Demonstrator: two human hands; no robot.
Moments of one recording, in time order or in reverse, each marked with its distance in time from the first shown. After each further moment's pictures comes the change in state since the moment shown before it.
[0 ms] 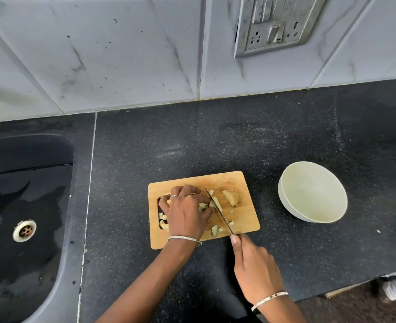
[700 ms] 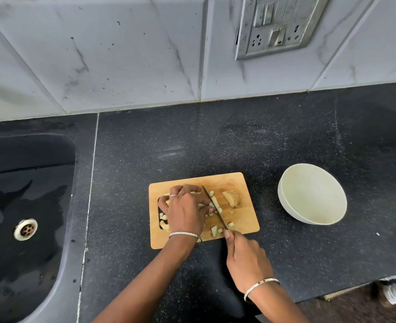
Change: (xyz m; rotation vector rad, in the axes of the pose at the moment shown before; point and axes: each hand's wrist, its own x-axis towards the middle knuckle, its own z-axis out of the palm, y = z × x) left_hand 0.005 -0.001 0.000 -0.061 -0.011 -0.054; right_hand 0.015 -0.012 0.003 0.029 -0.073 0.044
